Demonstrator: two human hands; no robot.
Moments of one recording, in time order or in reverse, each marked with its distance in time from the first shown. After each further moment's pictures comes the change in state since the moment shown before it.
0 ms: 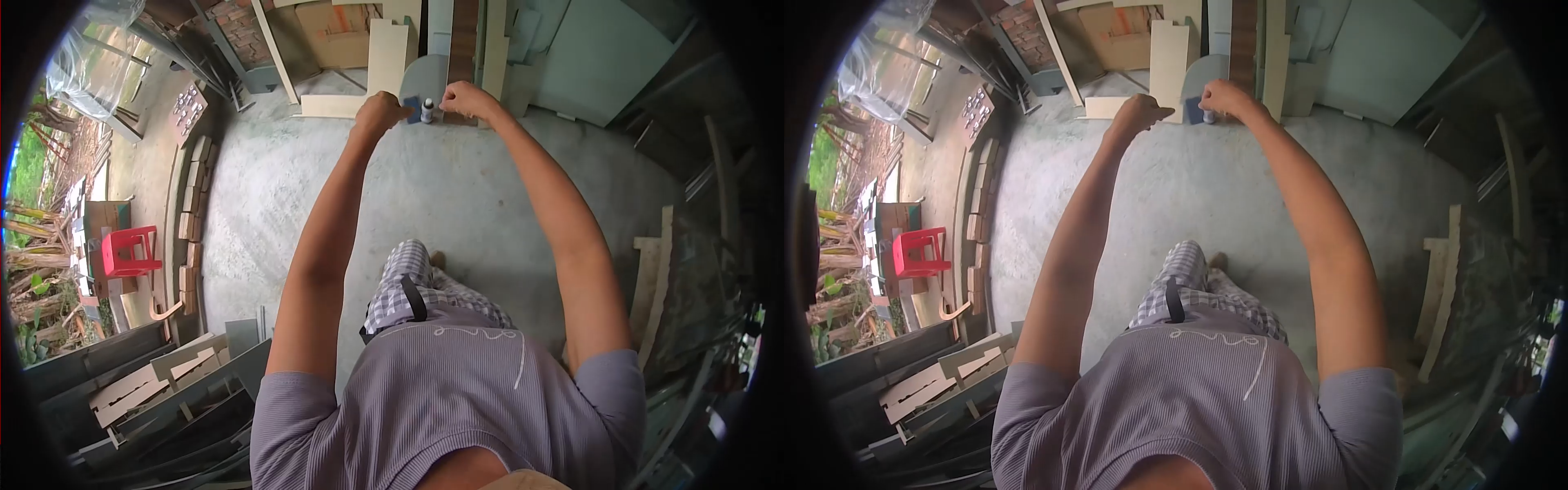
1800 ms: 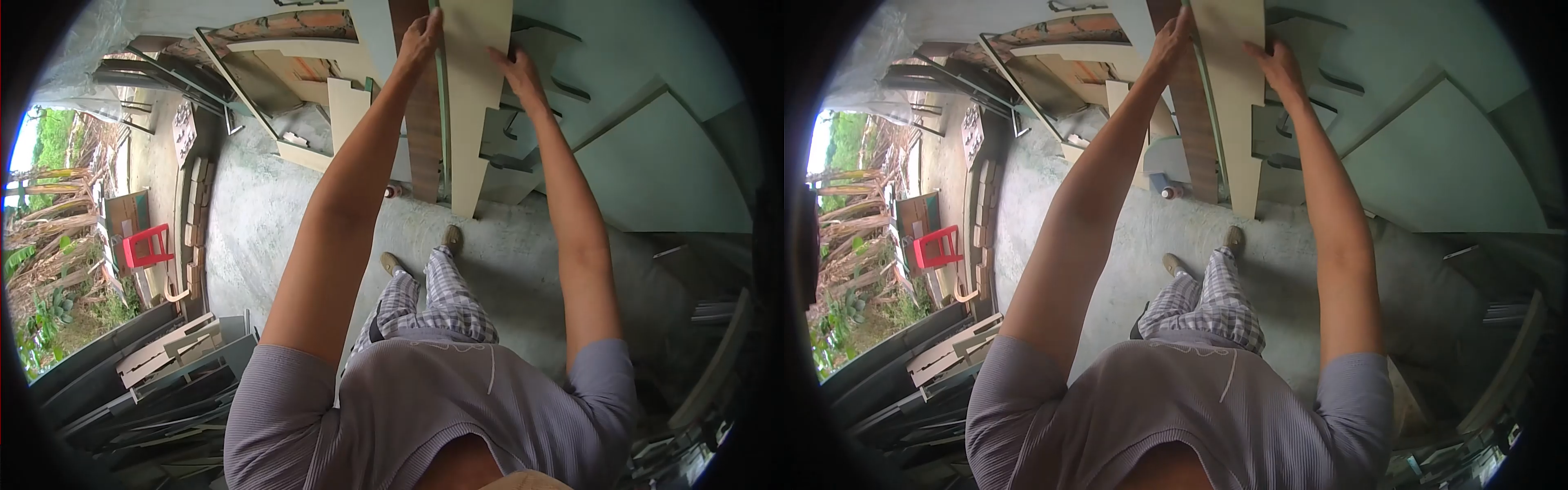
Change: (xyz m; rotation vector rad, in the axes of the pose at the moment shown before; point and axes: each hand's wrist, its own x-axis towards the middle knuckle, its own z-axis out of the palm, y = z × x) left_hand 0.812 0.301 0.067 -0.677 0.498 0.077; right_hand 0.547 0.397 -0.499 0.423 0.431 -0.179
